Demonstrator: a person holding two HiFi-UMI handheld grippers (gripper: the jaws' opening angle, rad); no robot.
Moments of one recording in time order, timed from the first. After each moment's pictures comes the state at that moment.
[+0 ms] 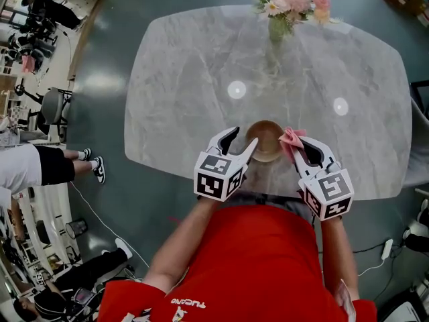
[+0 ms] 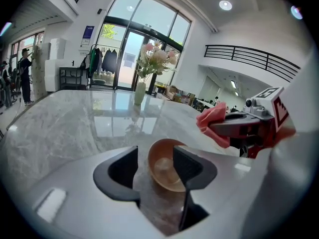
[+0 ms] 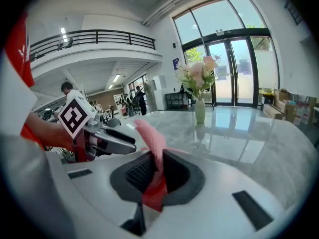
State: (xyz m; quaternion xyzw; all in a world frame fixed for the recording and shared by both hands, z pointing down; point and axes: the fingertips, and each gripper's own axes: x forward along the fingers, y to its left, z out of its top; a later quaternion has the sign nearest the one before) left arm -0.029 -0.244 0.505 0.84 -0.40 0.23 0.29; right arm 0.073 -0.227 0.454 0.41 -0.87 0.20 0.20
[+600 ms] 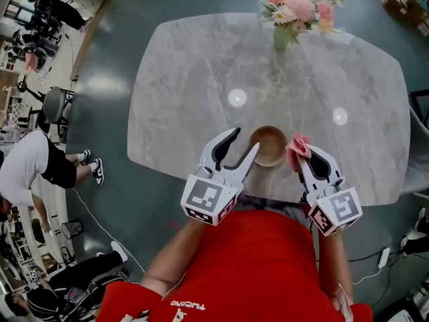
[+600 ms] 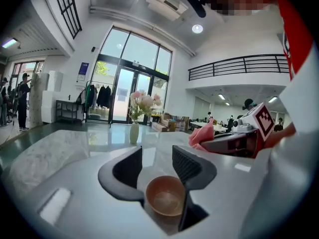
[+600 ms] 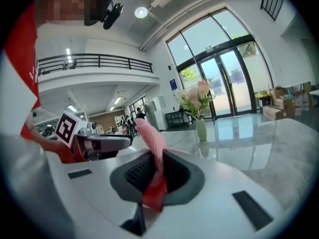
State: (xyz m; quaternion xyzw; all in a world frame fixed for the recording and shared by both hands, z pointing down) left arm -0.035 -0.241 0.402 0.89 -0.42 0.10 0.13; right arm 0.073 -0.218 0.401 0.43 -0.88 0.18 0.07
